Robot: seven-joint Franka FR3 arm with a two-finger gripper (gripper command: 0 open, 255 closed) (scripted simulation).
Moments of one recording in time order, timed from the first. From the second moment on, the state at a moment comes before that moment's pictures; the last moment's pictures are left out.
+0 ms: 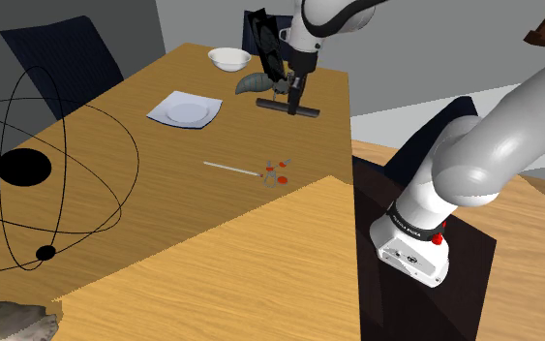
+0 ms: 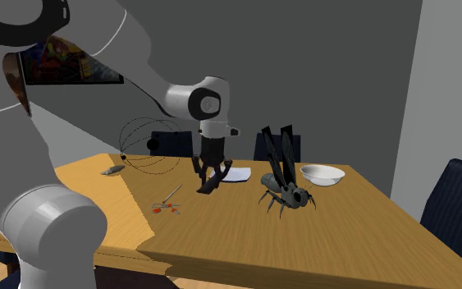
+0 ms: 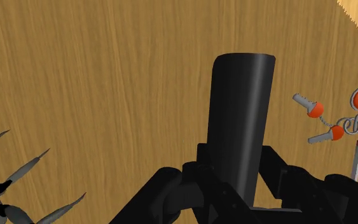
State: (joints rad) arm 0.17 -0.31 -0.13 -2.43 0.03 2.08 -0.44
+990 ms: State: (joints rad) arm 0.34 -0.28 0.12 -2.41 0.14 2.12 -0.08
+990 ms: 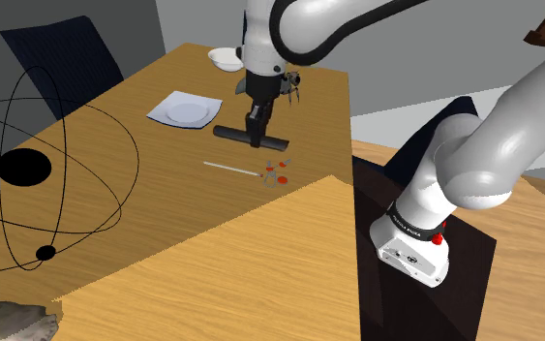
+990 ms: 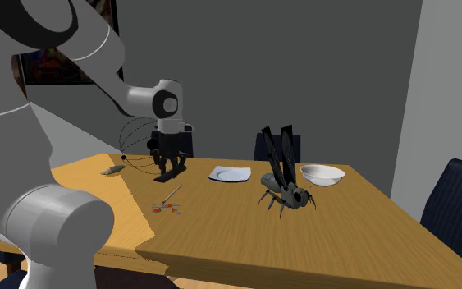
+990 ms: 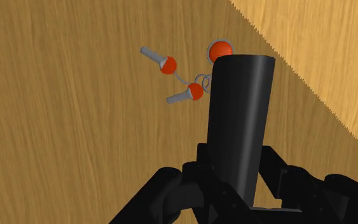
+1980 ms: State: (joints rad) arm 0.48 -0.02 0.35 -2.14 0.10 2.14 0.32
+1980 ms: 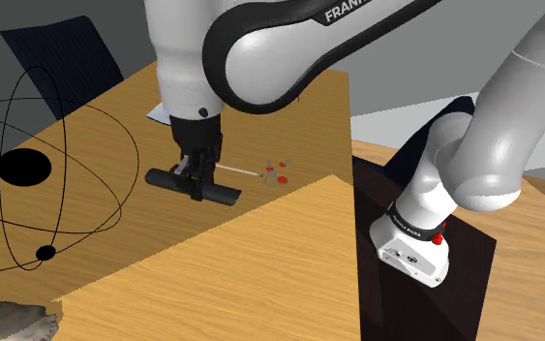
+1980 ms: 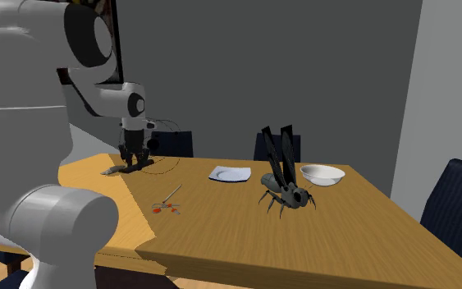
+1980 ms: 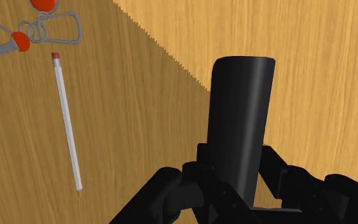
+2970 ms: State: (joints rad) arm 0.71 0.42 0.43 -1.58 -0.11 2.00 0.69
